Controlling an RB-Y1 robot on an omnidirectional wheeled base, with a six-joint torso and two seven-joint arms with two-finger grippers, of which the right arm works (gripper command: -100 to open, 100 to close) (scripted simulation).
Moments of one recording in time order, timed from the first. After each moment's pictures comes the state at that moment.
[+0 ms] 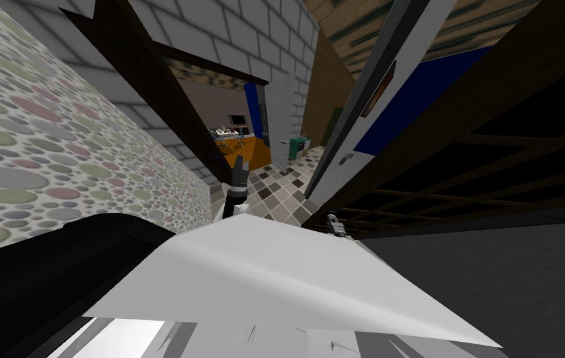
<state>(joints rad) 0.10 -0.52 0.44 -0.59 -0.38 -1.16 -1.86</state>
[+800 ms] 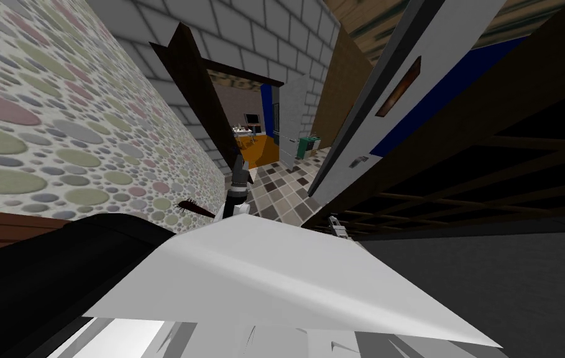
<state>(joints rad) 0.11 -0.53 0.46 -0.54 -0.37 -1.23 -1.89</state>
